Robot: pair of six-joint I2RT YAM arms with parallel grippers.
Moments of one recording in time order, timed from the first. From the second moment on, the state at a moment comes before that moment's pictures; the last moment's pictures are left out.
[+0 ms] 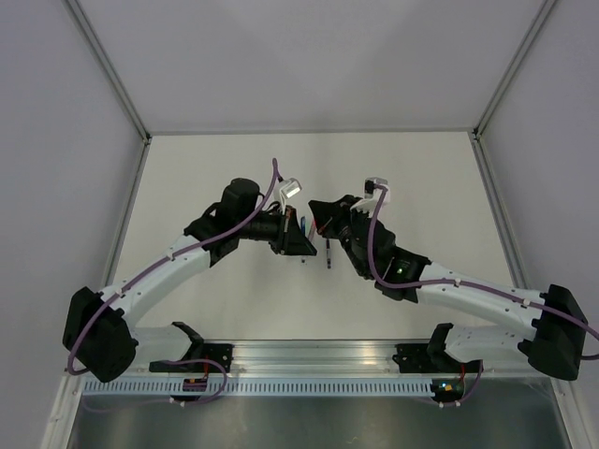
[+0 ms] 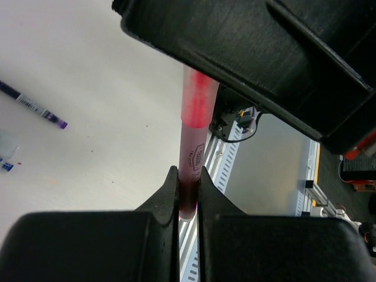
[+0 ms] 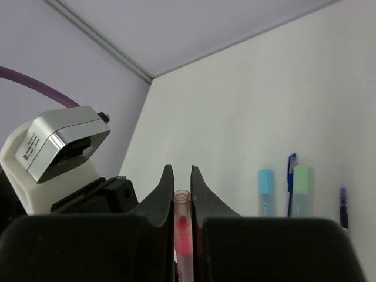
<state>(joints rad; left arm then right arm) -0.61 1.25 0.95 -0.17 0.78 -0.44 1.03 1.16 0.82 0.31 0.60 0.74</state>
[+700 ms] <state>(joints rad) -0.55 1.22 0.87 -0.02 0.58 -0.36 1.16 1.24 0.96 0.01 0.67 0.84</state>
